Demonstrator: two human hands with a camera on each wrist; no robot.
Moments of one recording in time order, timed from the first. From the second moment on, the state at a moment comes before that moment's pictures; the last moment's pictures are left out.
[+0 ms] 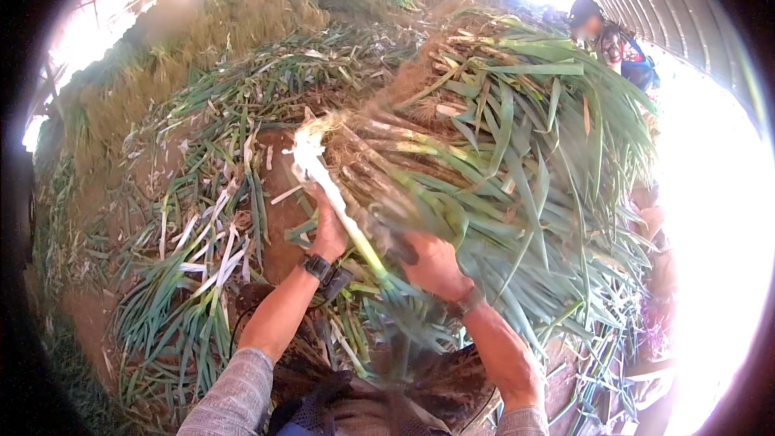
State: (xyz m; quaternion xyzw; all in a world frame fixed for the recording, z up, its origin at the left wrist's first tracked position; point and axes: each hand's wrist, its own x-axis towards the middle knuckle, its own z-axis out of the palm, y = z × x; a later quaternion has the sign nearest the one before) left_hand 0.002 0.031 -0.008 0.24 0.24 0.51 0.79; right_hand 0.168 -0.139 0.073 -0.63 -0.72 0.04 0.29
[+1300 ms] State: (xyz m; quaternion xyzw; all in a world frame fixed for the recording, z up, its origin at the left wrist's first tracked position) left_hand -0.019 0.042 0.023 0.22 0.13 0.57 0.78; right_hand 0.129 -0.151 0.152 -0.67 -0.71 0.08 0.21
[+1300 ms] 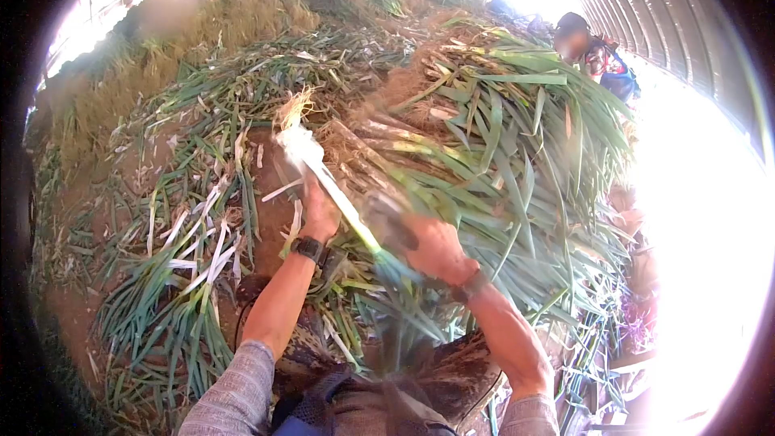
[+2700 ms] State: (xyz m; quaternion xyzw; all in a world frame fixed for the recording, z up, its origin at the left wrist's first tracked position) left_hand -0.062 0.047 0.056 0.18 0.20 0.58 0.77; right_hand 0.112 -0.150 0.157 -0.67 -0.70 0.08 0.20
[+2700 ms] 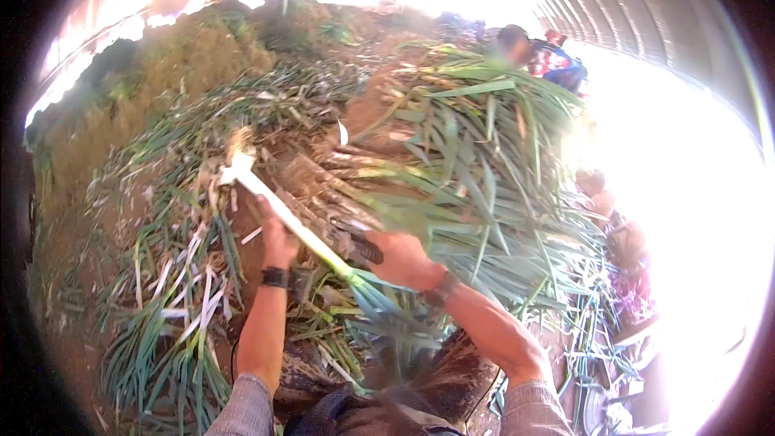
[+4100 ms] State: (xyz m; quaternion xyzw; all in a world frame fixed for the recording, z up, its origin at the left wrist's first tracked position) left_hand -0.297 0.147 -0.025 0.65 0.65 0.26 0.30; right_hand 0.242 -0.186 0.080 -0.78 -0.60 0.16 0.10
